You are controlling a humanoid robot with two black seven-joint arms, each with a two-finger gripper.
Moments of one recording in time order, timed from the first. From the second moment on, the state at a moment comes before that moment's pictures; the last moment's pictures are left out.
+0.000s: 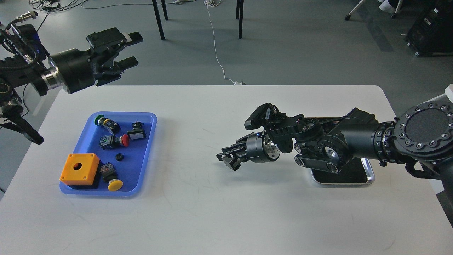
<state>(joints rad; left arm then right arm) -0.93 0.83 -0.47 -1.14 0.68 -0.49 -0.34 1.35 0.00 -0.72 0.85 -1.07 -0.06 0.44</state>
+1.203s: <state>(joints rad) -0.93 0.83 -0.47 -1.18 0.72 -0.49 -0.34 1.45 -0.55 -0.92 1.00 -1.10 0.00 0.43</state>
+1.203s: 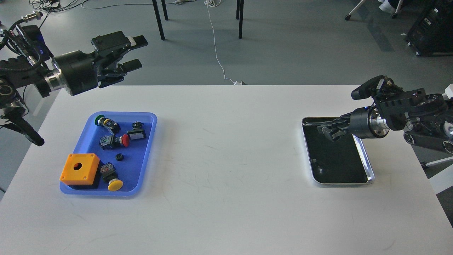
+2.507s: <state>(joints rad) -0.93 0.80 -0.47 -1.19 0.76 -0.48 -0.27 1.32 -0.67 -0.40 0.88 -1.06 -0.01 0.43</state>
